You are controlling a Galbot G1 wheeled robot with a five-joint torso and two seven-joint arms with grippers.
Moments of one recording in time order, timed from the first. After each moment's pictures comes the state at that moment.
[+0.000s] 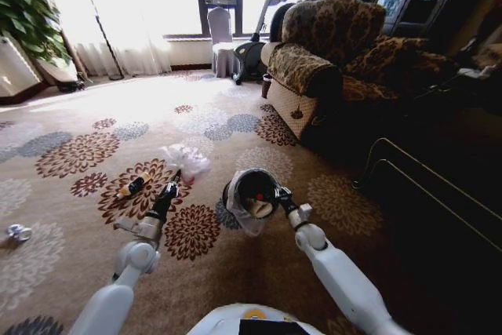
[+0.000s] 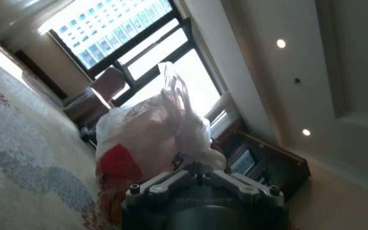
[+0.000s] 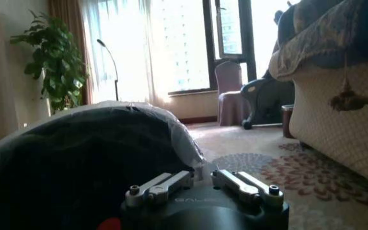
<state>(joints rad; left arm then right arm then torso) 1.49 -1.10 -0.60 -2.22 -1.33 -0.06 0.13 -0.76 1.25 -0.06 1.29 0.52 0.23 -0.02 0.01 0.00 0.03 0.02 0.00</state>
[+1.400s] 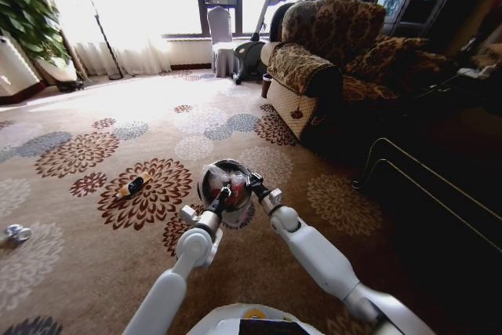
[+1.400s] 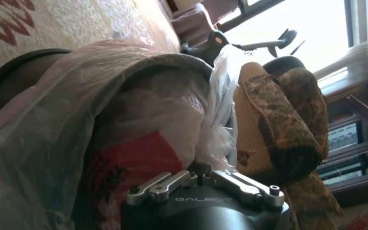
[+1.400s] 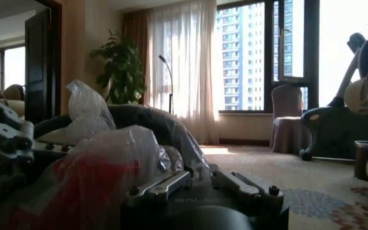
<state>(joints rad) 1.18 -1.26 -0.19 -2.04 -1.36 -0.02 -0.51 -0.73 1.28 -0.20 1.41 0.41 0.23 -0.02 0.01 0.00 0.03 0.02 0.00</state>
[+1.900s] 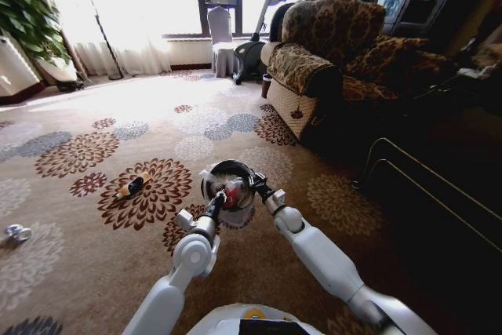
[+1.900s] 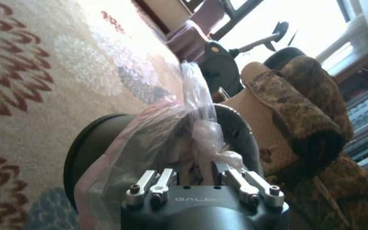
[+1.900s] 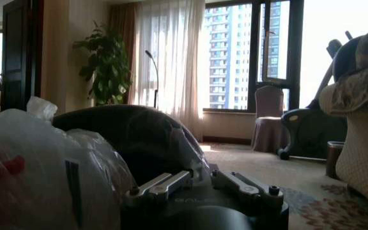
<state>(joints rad) 1.32 -1.20 -0.21 -2.12 -1.11 -0.01 -0.50 -0.74 1.25 -0.14 1.39 0.39 0.23 -0.02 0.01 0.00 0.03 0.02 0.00</state>
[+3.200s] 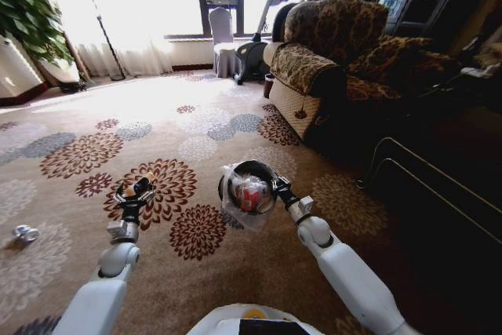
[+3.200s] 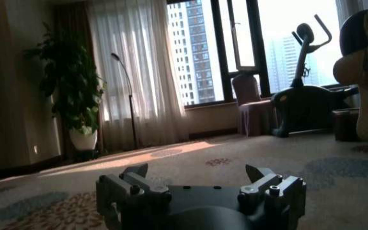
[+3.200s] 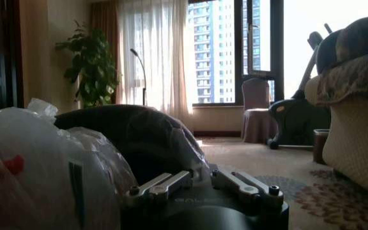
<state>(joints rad) 1.35 -1.08 -0.72 -1.60 -0.36 -0.26 -0.15 -0.95 1.14 0.03 1.65 0.43 0.14 -0.02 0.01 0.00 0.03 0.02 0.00</state>
